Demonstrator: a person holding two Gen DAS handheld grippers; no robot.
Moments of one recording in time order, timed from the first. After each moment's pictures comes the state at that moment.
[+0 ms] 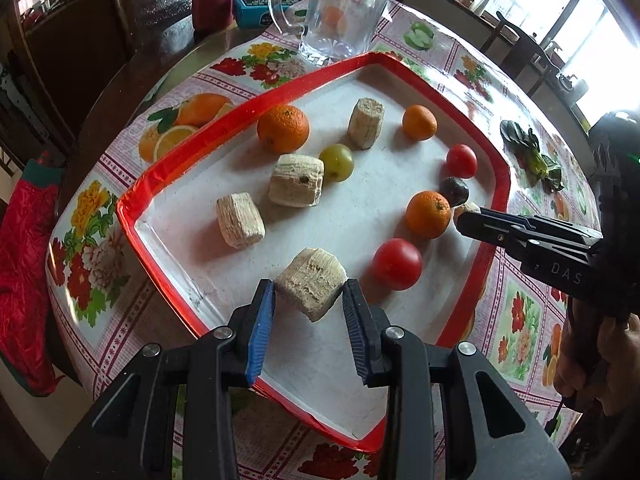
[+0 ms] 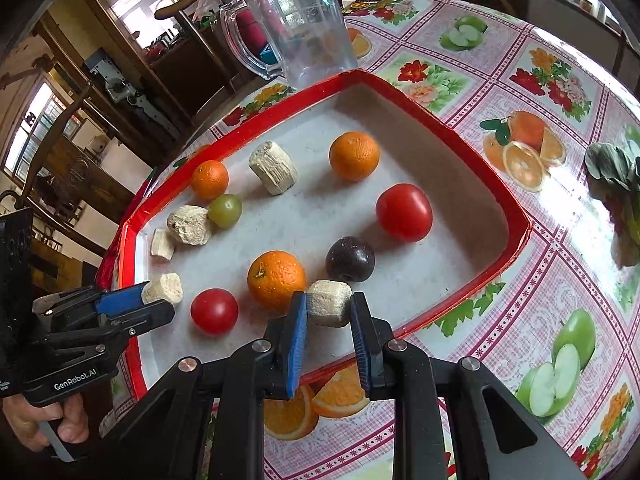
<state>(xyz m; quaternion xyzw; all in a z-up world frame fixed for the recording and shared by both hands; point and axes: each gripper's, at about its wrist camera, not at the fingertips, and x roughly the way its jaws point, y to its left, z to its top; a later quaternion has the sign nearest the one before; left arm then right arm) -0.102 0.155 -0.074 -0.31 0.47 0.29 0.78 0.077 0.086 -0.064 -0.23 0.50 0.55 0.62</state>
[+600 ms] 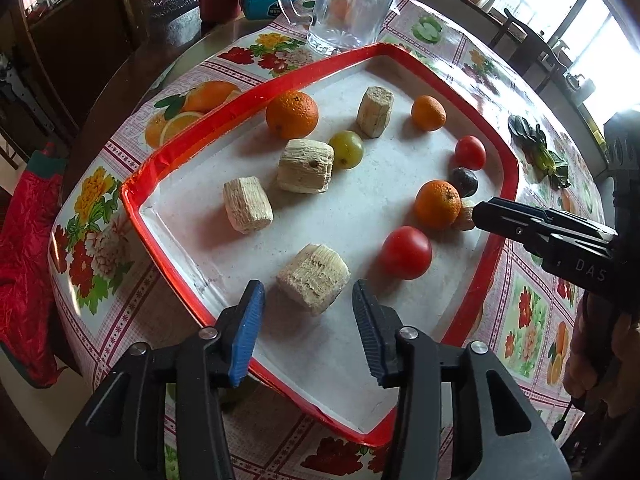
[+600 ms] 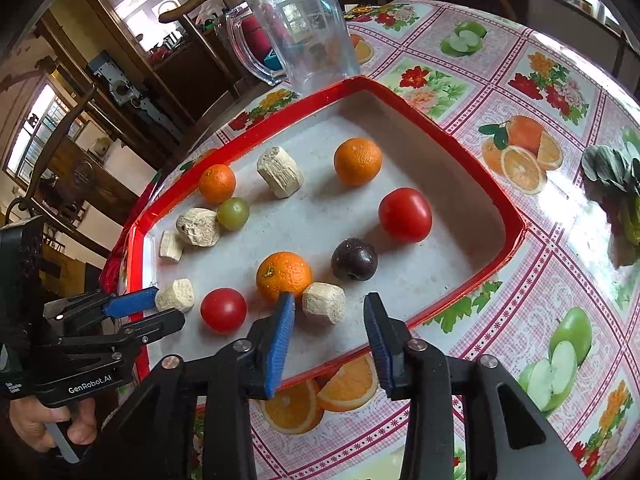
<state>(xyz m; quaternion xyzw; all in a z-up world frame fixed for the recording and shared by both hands) -0.104 0.153 -0.076 -0.31 0.47 0.30 0.77 0.079 0.079 -0.054 -0.22 0.50 0.56 0.63</state>
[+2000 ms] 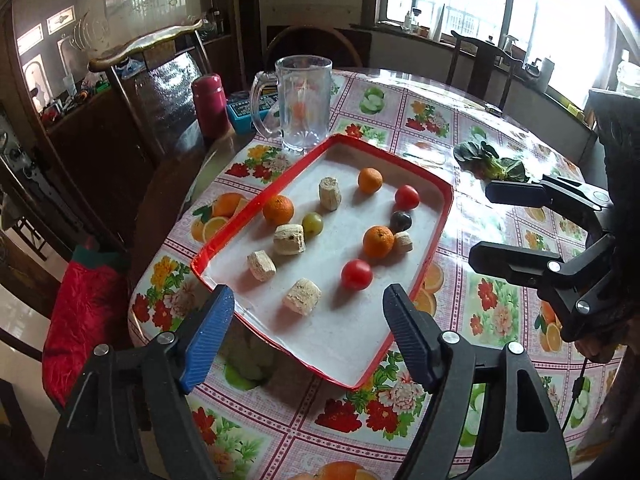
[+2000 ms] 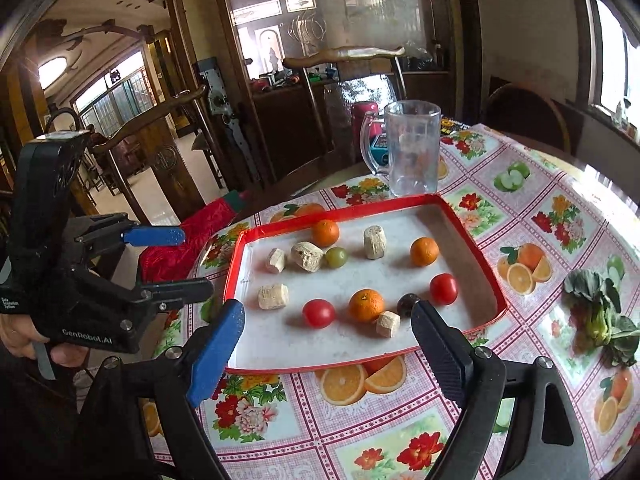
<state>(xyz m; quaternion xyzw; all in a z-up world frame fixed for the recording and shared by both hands) -0.129 0.088 0.020 -0.16 0.40 0.33 0.84 0.023 0.009 0.039 -0.22 0.30 0.69 0.62</state>
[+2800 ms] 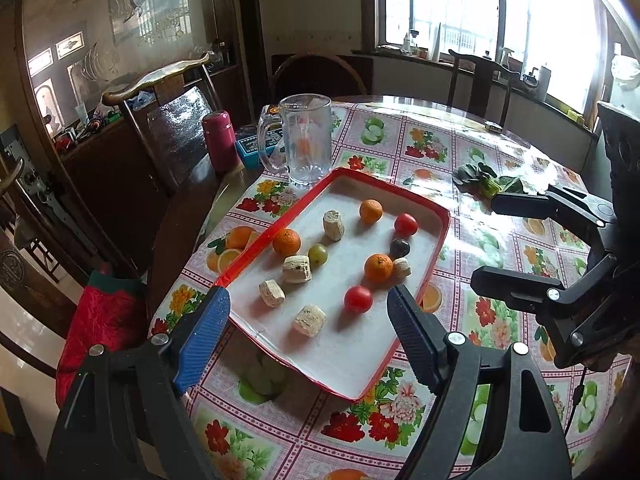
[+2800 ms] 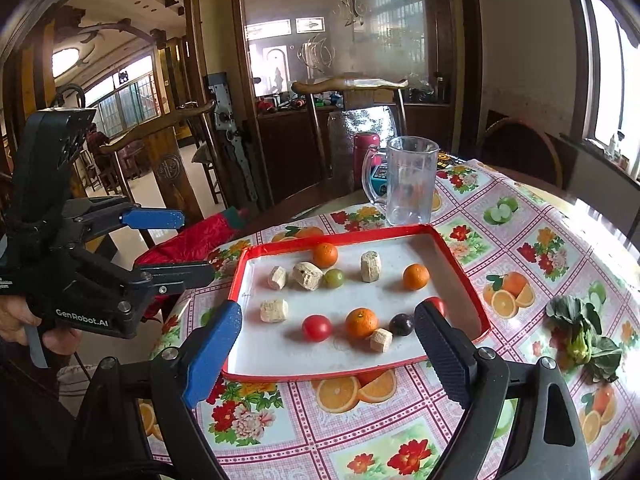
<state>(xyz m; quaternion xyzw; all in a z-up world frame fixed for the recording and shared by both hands) -0.133 0.075 0.043 -0.12 0.37 0.35 0.85 0.013 -0.009 0.052 -0.21 0.25 0.70 0.64</state>
